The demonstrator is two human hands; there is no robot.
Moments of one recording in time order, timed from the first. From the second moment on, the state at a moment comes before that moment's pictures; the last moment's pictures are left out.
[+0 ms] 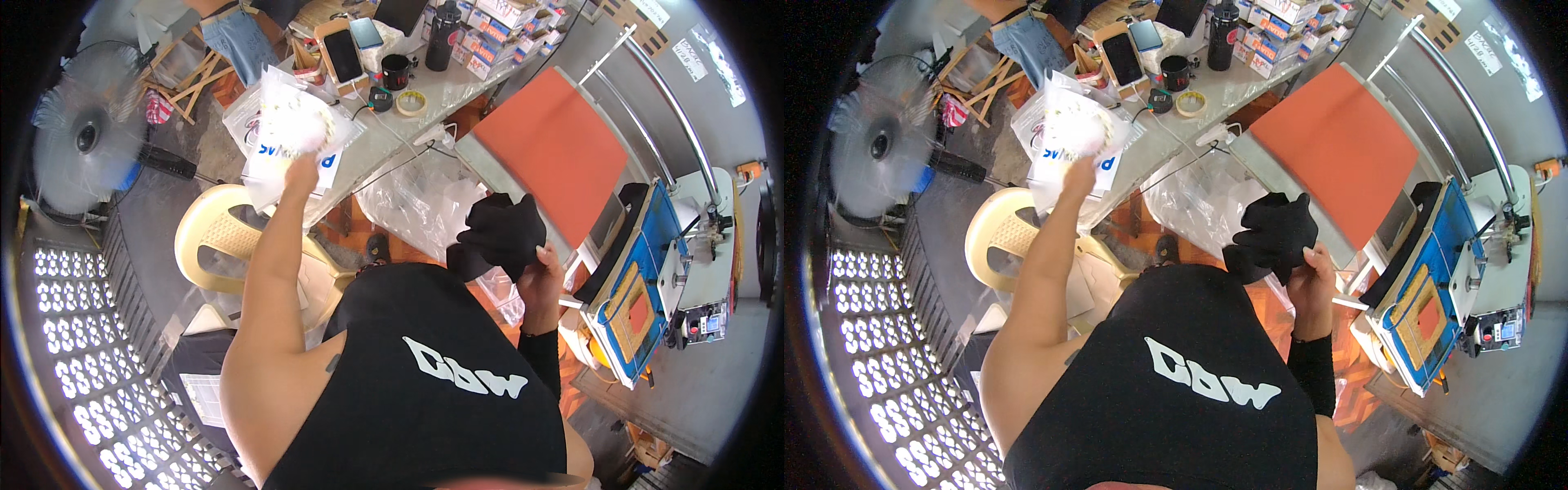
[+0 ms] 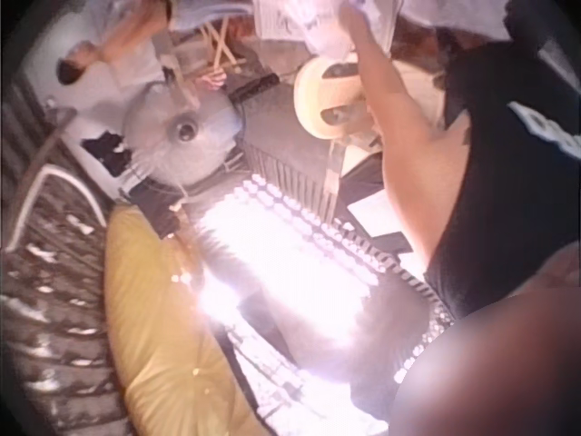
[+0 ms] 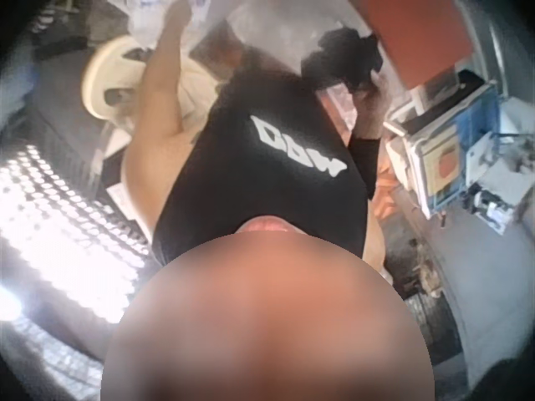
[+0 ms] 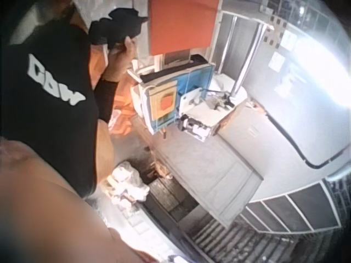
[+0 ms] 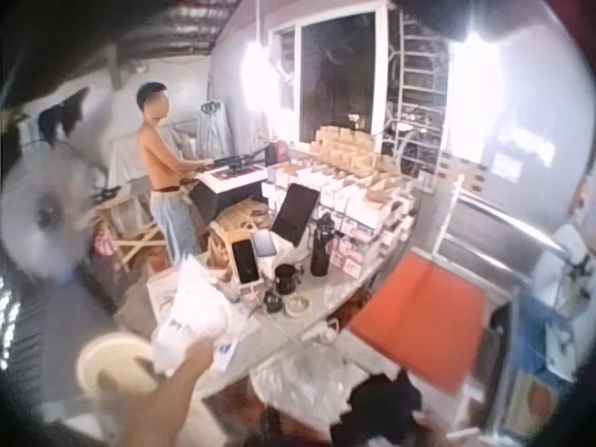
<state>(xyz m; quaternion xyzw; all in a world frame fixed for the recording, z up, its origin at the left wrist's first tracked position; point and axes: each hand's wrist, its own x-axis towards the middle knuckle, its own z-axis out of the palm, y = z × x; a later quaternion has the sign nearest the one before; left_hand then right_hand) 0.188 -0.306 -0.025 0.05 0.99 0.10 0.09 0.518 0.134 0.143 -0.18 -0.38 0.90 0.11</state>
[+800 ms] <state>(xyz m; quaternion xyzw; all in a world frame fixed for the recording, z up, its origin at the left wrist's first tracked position) 0.403 -0.028 0.175 0.62 0.68 0.39 0.10 0.587 0.133 0.174 -0.19 -0.89 0.41 0.10</state>
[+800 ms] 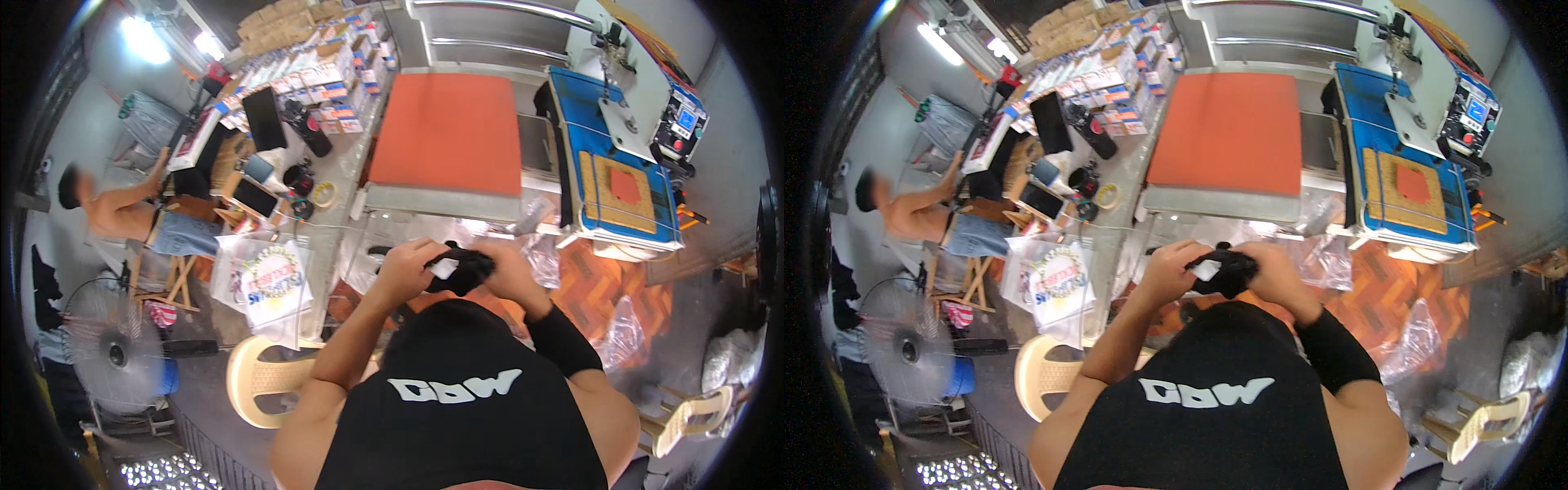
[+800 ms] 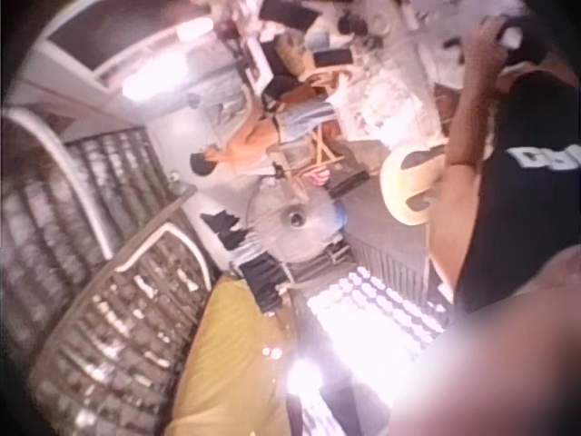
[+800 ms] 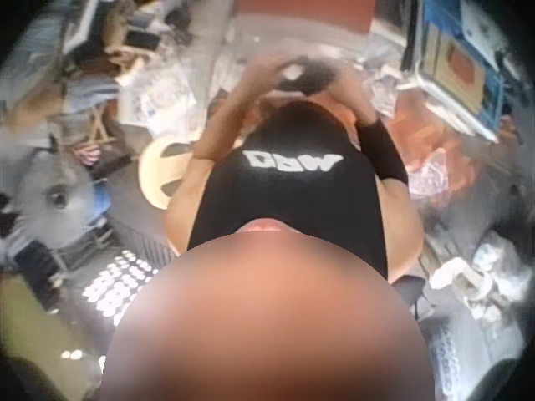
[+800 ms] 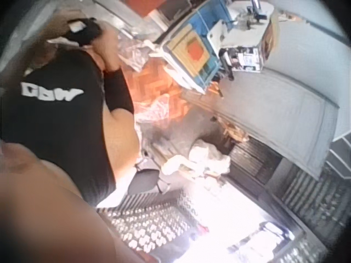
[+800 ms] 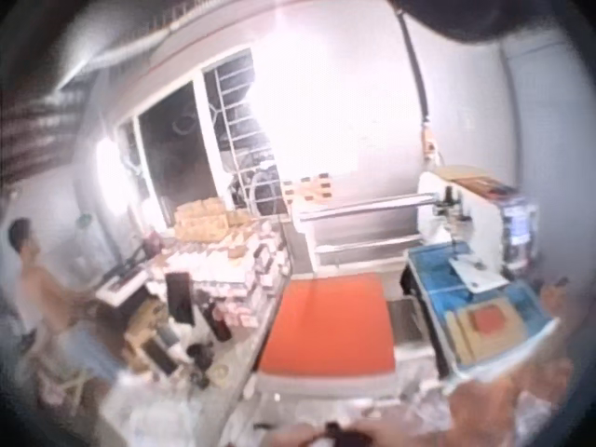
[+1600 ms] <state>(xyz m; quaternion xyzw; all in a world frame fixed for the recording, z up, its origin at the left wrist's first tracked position) 0.281 -0.079 0.219 0.57 0.77 0.29 0.08 0.667 0.263 0.215 -0.37 -0.74 0.38 0.41</state>
